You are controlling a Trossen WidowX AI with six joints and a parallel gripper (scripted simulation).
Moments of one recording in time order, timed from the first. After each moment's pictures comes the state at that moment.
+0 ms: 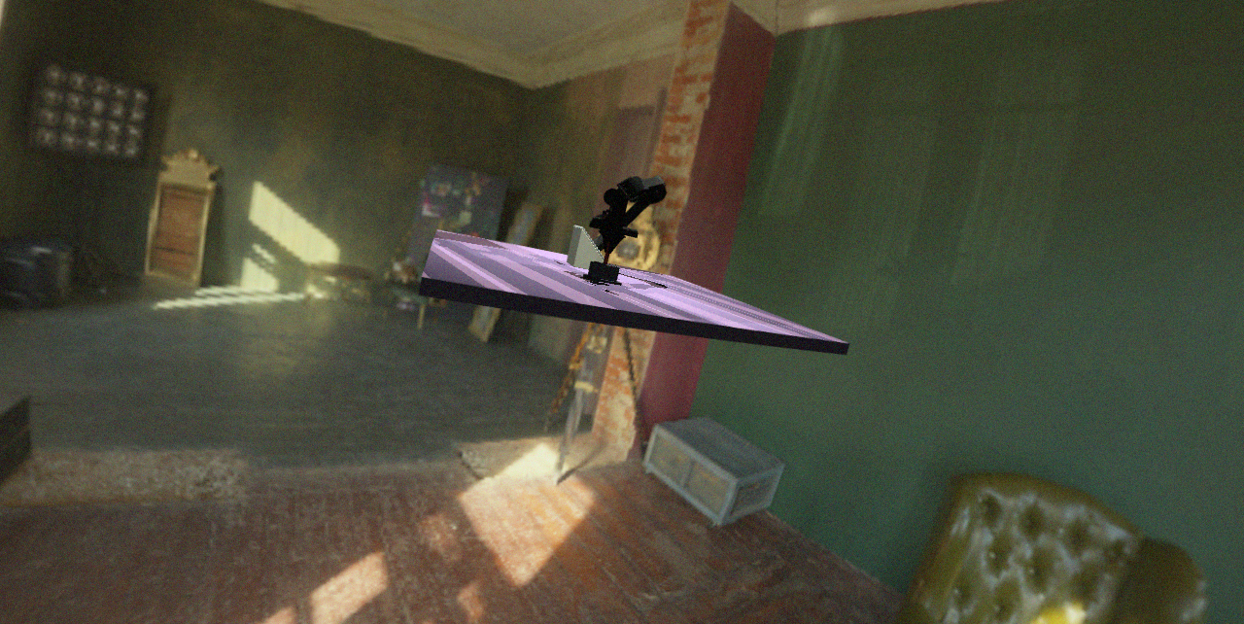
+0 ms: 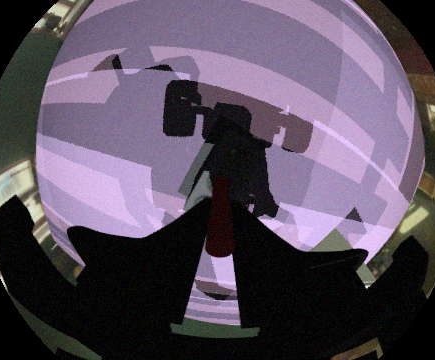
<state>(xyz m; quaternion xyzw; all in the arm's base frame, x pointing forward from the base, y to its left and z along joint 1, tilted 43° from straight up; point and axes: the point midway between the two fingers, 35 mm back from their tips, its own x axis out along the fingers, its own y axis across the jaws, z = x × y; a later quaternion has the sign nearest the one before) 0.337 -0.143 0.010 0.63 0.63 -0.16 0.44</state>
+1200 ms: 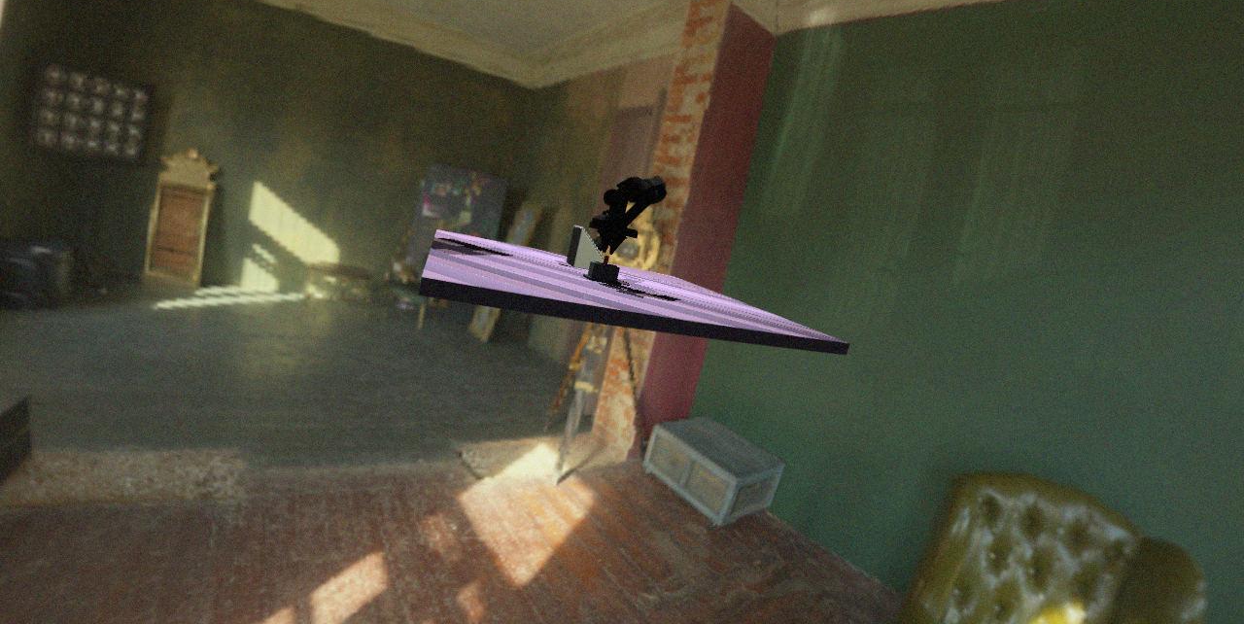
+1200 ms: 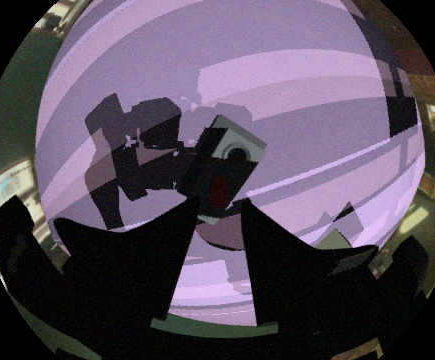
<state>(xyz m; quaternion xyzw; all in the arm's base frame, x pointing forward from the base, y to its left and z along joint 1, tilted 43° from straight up) 0.336 -0.142 0.009 0.63 0.63 -0.16 0.44</state>
